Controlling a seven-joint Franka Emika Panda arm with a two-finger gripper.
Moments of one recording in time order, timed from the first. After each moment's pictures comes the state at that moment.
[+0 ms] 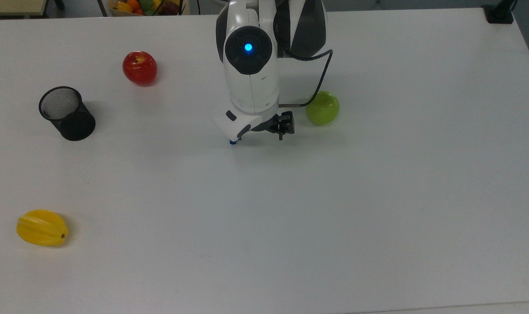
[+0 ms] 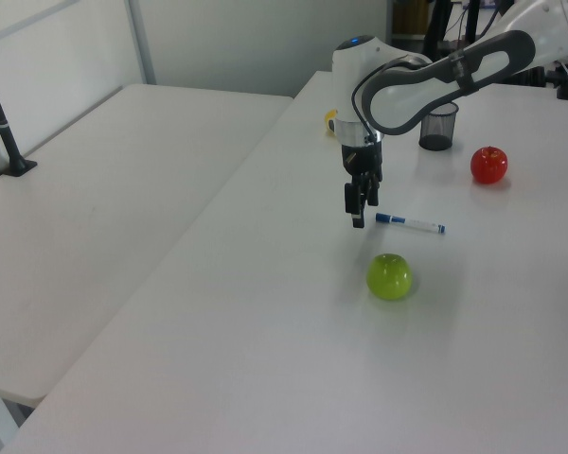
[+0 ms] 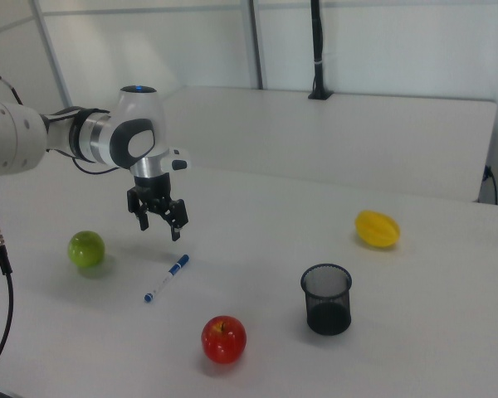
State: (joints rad) arm 0.33 0.54 -0.18 -1.52 0.15 1.97 0.05
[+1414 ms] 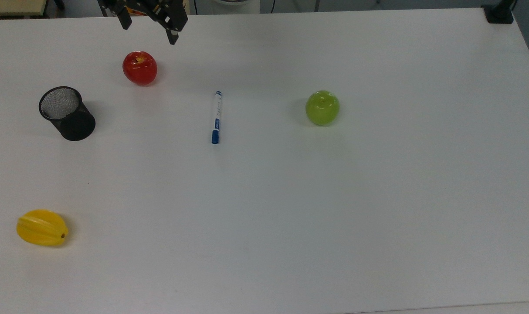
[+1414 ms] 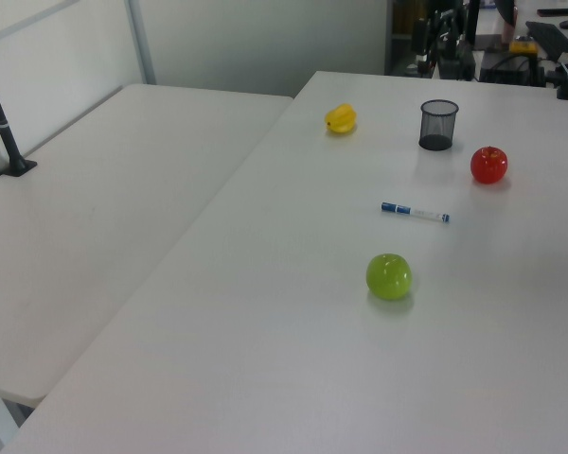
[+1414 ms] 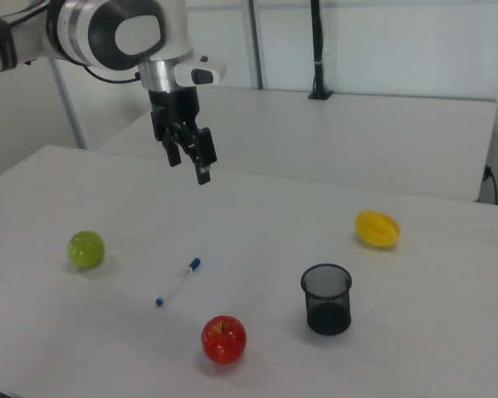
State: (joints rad) arm 0.07 0.13 -0.20 -1.50 0.03 1.64 0.17
